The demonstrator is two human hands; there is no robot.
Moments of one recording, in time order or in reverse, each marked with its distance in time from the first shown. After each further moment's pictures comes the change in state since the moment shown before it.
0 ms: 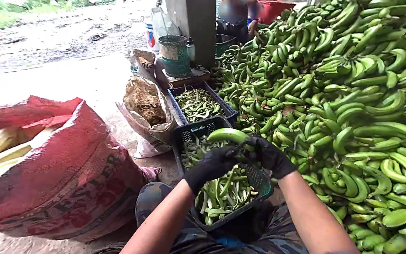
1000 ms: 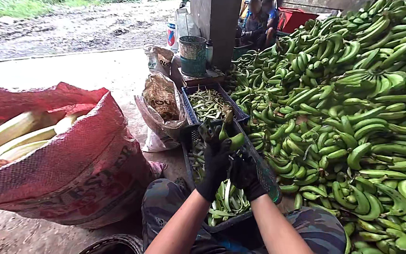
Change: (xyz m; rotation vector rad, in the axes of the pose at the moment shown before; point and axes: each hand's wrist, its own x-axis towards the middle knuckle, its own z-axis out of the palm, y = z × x) left_hand -0.004 0.005 0.027 -0.820 0.874 -0.148; right_hand 0.048 0.111 0.069 0.710 -0.059 -0.304
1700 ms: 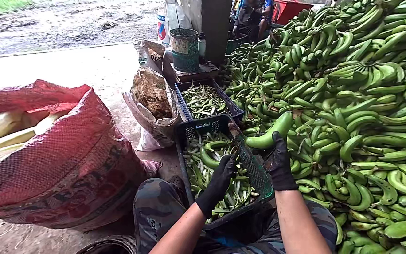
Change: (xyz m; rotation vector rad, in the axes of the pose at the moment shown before) left_hand -0.047 -0.053 -0.013 0.093 -0.422 -0.213; right_hand -0.007 -0.108 -0.003 -0.476 0.501 -0.351
